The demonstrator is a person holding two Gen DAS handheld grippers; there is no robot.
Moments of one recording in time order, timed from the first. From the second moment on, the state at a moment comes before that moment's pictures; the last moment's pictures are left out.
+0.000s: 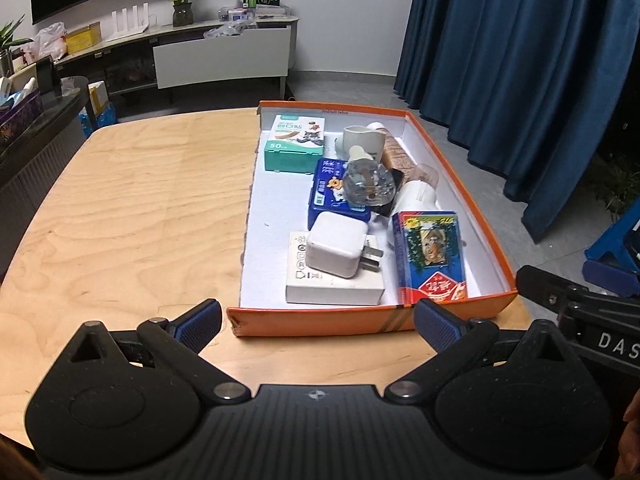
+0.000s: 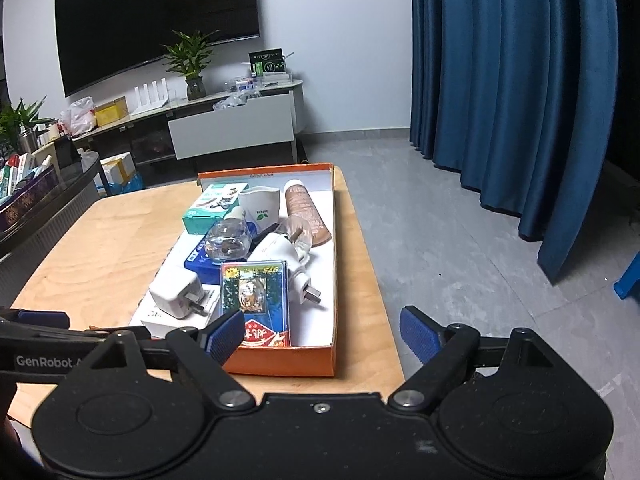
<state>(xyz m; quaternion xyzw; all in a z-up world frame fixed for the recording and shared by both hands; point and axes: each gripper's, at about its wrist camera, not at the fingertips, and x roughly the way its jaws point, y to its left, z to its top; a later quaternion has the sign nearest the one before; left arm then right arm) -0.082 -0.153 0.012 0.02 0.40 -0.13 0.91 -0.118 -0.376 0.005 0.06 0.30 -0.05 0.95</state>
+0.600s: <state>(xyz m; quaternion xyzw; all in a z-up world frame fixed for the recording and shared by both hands) -0.080 -0.152 0.008 0.02 0.40 -0.13 0.91 -0.114 -0.373 0.002 0.07 0.31 -0.03 0.95</state>
